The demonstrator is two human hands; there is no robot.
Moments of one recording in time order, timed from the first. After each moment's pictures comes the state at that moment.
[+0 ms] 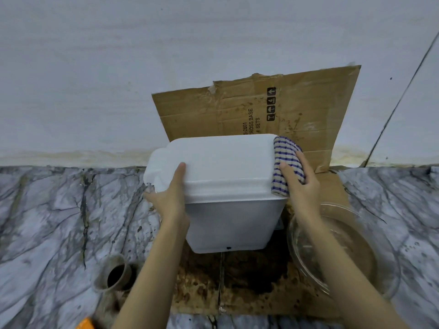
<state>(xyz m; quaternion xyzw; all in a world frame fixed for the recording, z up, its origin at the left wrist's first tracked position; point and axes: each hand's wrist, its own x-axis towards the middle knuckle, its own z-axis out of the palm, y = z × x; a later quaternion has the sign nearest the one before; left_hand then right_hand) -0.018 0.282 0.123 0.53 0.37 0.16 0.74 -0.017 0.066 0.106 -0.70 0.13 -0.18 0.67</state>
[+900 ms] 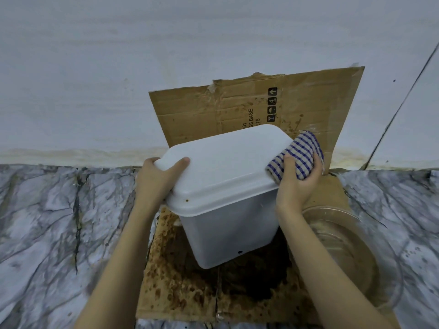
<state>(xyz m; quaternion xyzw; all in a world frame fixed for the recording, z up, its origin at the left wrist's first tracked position) 0.015 0.325 0.141 0.86 0.20 0.08 0.47 0.008 0.101 0.112 -0.55 0.23 -0.32 0.73</state>
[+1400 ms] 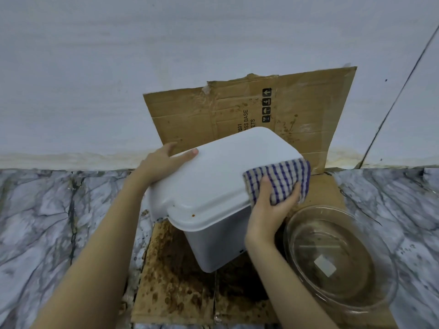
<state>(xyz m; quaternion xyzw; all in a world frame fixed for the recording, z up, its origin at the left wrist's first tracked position) 0.051 0.326 0.168 0.94 0.08 -0.11 0.30 -0.035 0.146 0.104 -0.53 0.26 -0.26 0.77</state>
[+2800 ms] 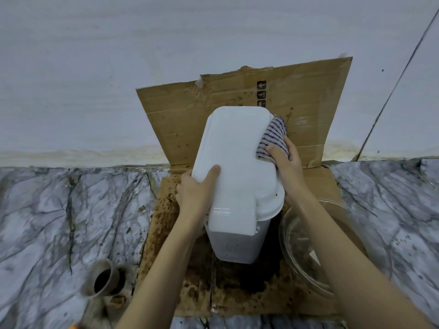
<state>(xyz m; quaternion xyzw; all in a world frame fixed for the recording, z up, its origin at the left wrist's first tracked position) -0.007 0.236 0.117 0.75 0.21 -0.01 0.63 0.029 0.053 0.112 -0.62 0.11 -0.08 0.77</state>
